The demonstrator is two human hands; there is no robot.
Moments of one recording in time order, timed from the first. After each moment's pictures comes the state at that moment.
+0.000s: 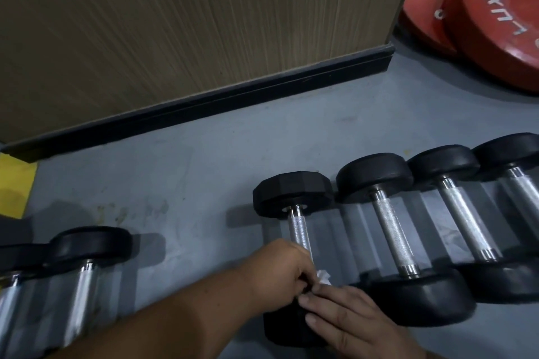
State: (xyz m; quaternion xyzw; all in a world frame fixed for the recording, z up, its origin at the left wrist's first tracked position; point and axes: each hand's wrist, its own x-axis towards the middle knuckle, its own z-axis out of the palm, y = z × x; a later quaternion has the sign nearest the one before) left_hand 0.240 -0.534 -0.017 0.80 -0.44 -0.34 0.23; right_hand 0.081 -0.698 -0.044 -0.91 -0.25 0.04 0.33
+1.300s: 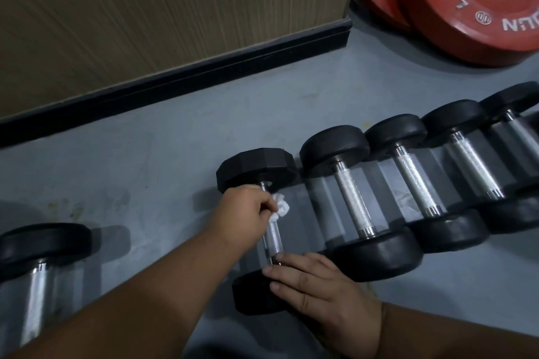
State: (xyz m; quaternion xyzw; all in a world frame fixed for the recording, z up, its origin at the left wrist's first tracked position) left_hand 0.257 -0.555 -0.025 0.90 -0.26 -0.18 0.30; right_hand 0.076 -0.697 -0.064 -0.90 -0.25 -0.11 0.34
